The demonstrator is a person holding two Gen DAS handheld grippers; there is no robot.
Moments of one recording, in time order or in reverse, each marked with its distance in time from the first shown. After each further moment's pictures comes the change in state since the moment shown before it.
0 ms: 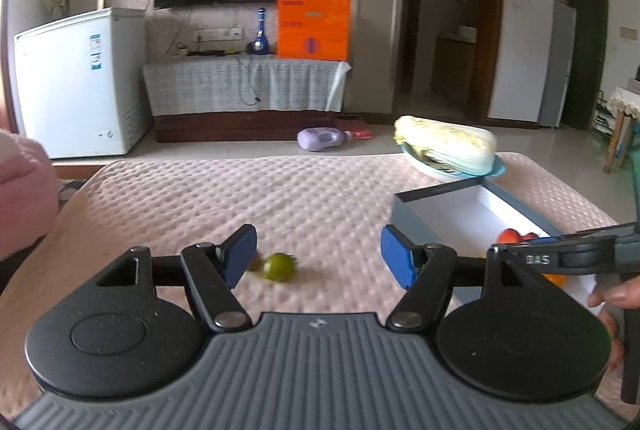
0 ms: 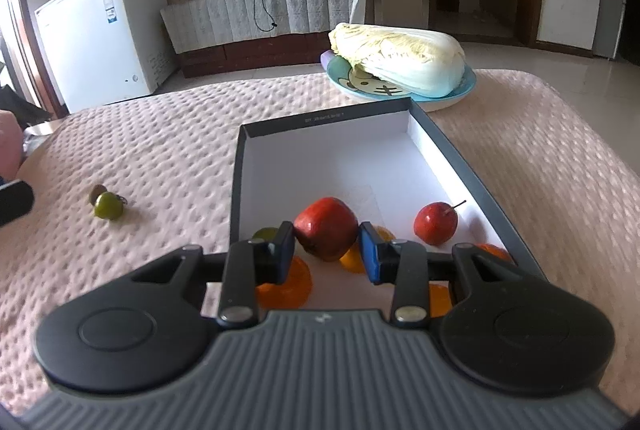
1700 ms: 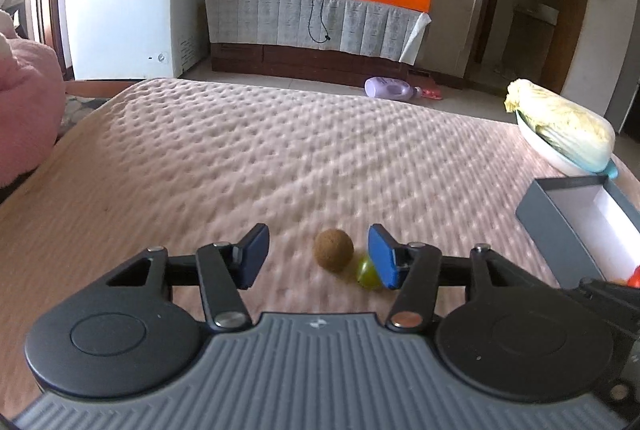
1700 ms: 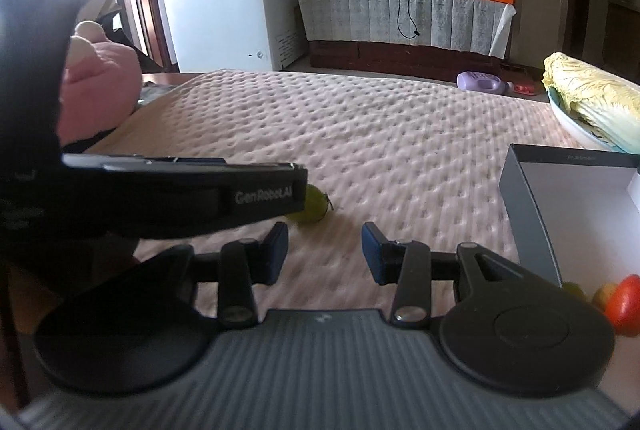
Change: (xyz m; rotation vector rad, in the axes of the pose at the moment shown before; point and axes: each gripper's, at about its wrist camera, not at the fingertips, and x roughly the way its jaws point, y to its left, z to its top) left arm 0.128 0.061 -0.009 -0.162 0.174 0.158; right arm 0.047 0.142 -0.006 -0.225 -0.016 0.321
